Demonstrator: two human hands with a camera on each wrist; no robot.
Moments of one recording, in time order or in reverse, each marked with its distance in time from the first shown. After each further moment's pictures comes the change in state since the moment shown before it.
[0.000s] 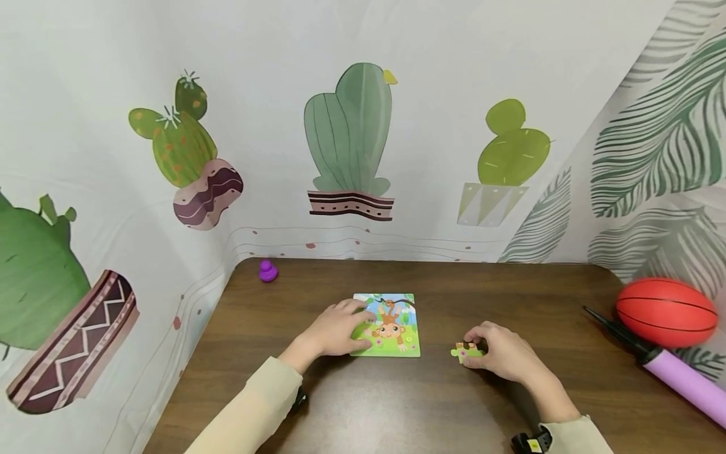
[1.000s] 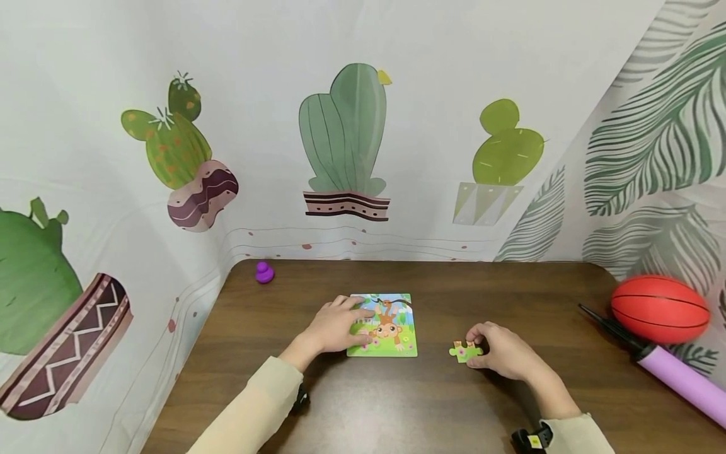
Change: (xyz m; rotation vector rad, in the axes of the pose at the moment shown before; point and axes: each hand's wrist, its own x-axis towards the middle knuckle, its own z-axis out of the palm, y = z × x) left_hand 0.011 -0.003 0.006 -0.004 0.026 -0.053; right_hand 0.000 0.014 -0.002 0.088 -0.065 -0.011
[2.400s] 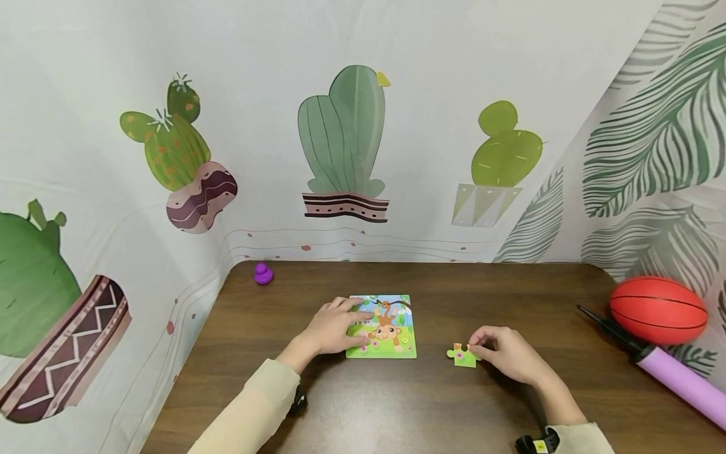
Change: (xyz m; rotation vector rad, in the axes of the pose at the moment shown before) left_hand -0.002 -0.006 0.004 -0.034 0.004 0.013; right_hand -0.005 0.017 0.003 0.215 0.122 -0.091
